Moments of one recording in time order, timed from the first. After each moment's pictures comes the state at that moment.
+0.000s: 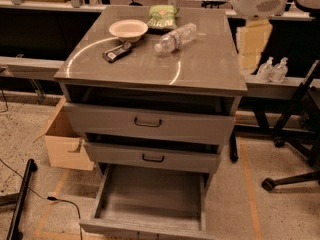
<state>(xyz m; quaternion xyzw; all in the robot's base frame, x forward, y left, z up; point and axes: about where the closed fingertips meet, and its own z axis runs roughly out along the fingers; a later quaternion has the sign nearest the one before) 0.566 -0.168 1.024 -0.71 0.65 -0.22 0.17</state>
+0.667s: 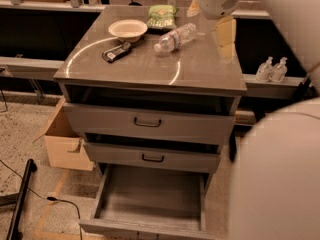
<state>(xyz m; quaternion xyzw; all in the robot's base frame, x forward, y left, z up) 0.666 -0.141 0.964 -0.81 0.56 -0.14 0.08</state>
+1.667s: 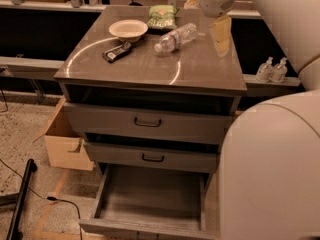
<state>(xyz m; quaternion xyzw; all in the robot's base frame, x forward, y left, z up) 0.724 -0.135 0.956 -0.83 0.52 -0.17 0.13</state>
